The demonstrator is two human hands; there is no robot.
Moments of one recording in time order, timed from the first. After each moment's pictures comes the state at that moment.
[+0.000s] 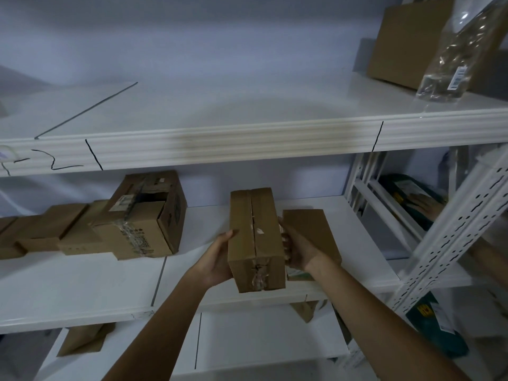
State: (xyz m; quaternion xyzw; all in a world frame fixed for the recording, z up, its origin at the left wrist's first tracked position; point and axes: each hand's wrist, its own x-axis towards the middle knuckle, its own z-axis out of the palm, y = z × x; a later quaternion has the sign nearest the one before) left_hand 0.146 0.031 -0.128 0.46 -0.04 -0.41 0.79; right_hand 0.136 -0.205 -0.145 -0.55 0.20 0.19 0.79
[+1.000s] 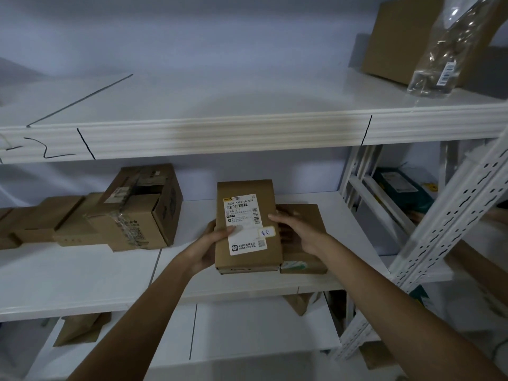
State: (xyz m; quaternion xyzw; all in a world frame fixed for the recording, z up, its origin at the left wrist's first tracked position) left_hand 0.148 0.037 -0.117 0.58 -0.02 -0.31 0.75; right_hand 0.114 -0.209 -0.081 -0.66 0.13 0.14 0.73
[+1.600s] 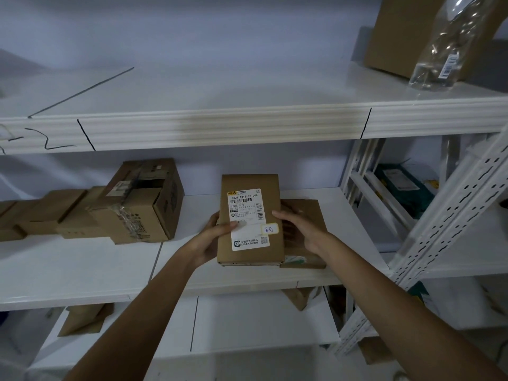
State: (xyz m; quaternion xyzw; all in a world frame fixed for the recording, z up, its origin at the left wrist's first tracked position) left_hand 0.146 0.033 -0.120 0.59 -0.03 -0.29 0.76; right_hand 0.109 -0.215 -0.093 -0.64 0.12 0.12 0.75
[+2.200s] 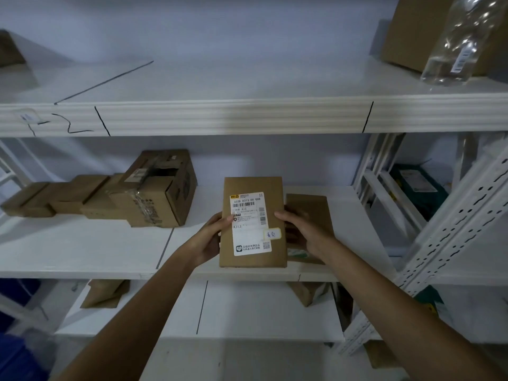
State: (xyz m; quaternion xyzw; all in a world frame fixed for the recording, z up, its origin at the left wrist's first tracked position) left_hand 0.127 0.045 -0.143 0.58 0.02 -0.28 0.77; right_hand 0.089 -0.214 -0.104 -0.64 0.09 0.15 0.74
